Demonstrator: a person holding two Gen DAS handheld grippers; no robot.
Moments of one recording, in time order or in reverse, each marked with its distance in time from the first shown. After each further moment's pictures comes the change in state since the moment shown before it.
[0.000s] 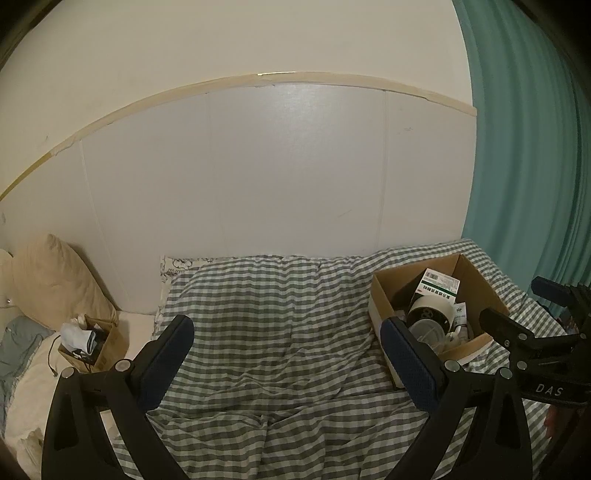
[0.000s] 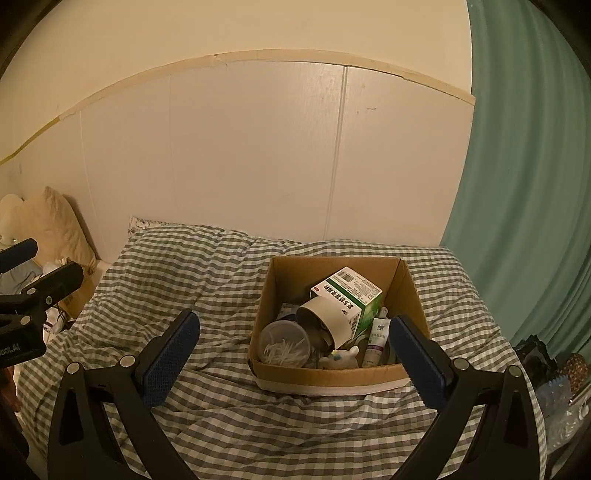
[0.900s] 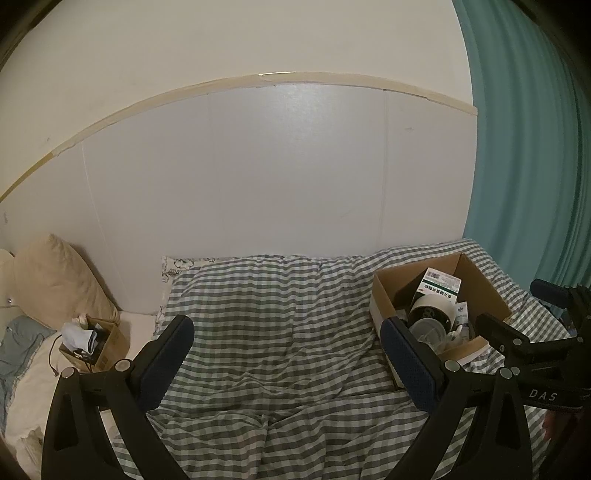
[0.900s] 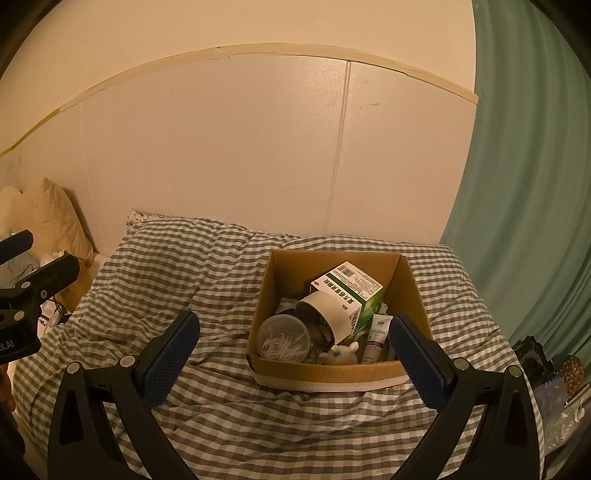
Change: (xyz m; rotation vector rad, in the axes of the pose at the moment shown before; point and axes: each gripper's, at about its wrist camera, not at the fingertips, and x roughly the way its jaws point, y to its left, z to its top) left arm 0.000 0.001 -0.004 0.005 -0.005 0.004; right arm 0.005 0.002 -0.003 -0.019 0.016 -0.005
